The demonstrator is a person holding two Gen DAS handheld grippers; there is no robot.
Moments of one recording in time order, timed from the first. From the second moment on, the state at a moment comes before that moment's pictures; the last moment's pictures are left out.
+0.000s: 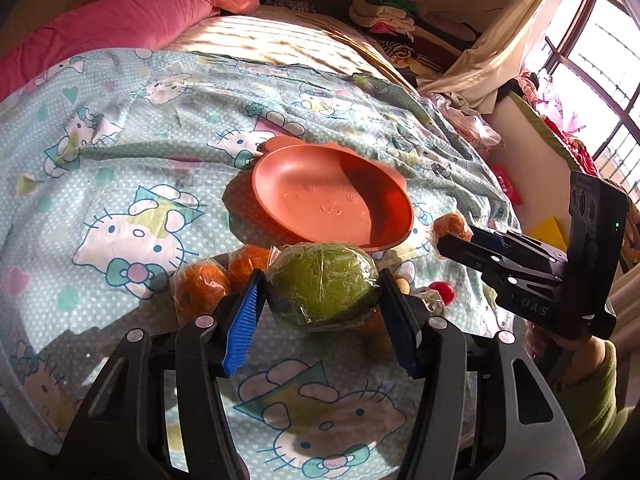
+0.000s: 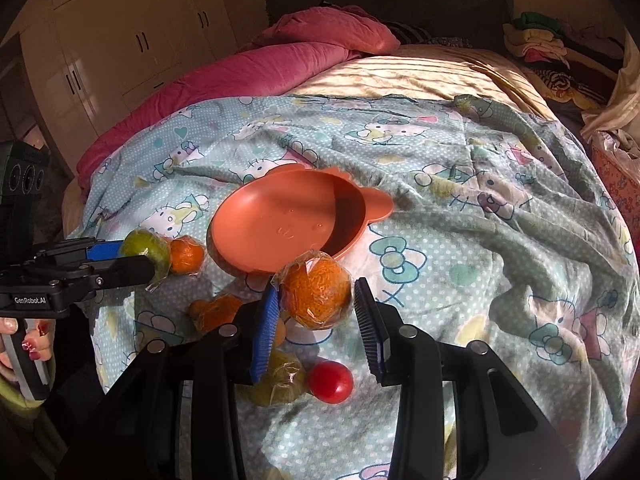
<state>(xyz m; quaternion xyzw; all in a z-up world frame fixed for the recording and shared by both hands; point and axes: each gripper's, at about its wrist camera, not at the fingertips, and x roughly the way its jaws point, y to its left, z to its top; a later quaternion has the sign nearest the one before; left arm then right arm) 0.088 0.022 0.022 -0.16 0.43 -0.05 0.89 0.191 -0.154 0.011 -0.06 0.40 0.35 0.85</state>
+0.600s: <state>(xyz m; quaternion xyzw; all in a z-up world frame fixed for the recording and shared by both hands) 0.182 0.039 0.017 -0.14 0.45 -0.06 0.88 0.220 -0.117 0.014 -0.10 0.39 0.37 0.84</state>
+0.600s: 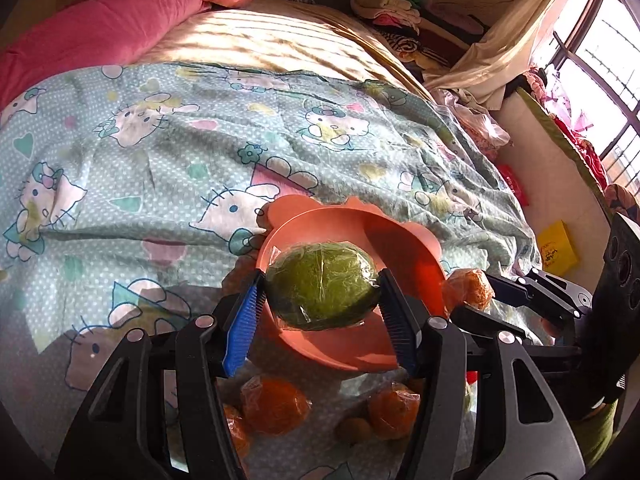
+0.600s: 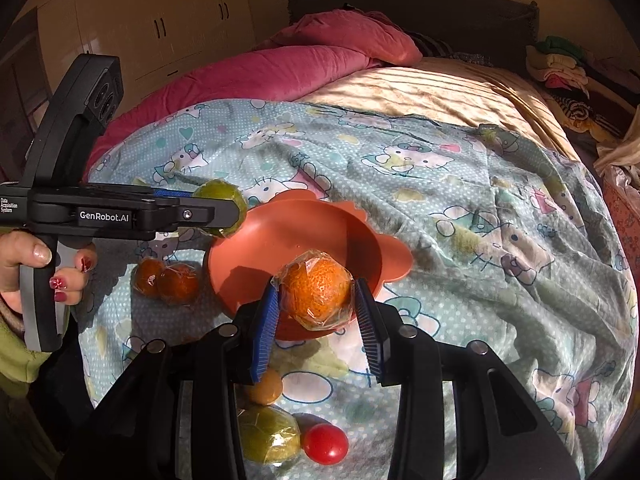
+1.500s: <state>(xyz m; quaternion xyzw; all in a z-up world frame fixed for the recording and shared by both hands) 0.218 0.027 -0.020 -0.11 0.48 -0.08 0.87 0.225 -0.086 -0.016 -0.16 0.42 0.38 0.81</state>
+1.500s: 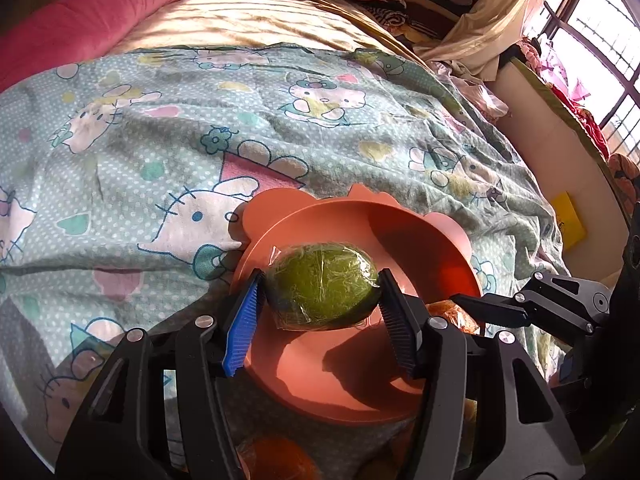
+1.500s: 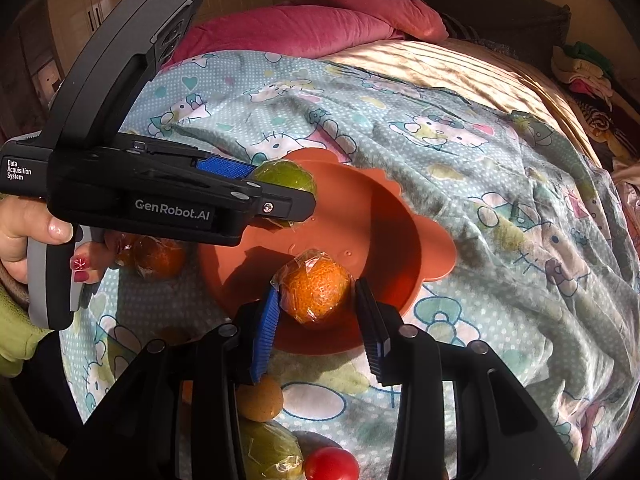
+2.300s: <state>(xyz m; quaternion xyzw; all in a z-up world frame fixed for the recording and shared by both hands) 0.216 0.031 -0.012 -0.11 0.47 -0.09 0.87 0.221 -0.086 -0.010 -0.15 0.41 0.38 0.81</state>
